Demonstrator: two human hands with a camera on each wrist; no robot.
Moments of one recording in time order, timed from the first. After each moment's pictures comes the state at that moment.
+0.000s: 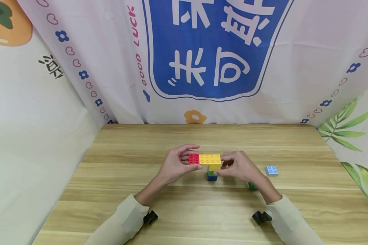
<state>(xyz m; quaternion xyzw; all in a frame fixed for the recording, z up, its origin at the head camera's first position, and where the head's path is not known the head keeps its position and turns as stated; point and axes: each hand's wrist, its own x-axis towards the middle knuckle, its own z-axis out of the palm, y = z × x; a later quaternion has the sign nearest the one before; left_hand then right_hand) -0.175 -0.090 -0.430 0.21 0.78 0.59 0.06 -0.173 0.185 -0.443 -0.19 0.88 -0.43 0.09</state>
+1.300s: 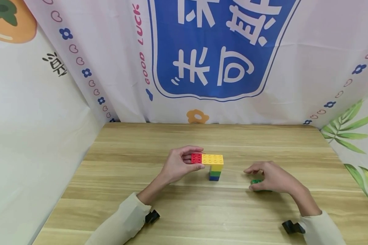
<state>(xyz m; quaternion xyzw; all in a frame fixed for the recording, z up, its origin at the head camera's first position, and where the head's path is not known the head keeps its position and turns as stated) -0.173 -0.090 -0.428 0.20 0.77 0.61 0.07 -0.145 0.266 -0.439 -0.21 0.93 -0.27 0.12</state>
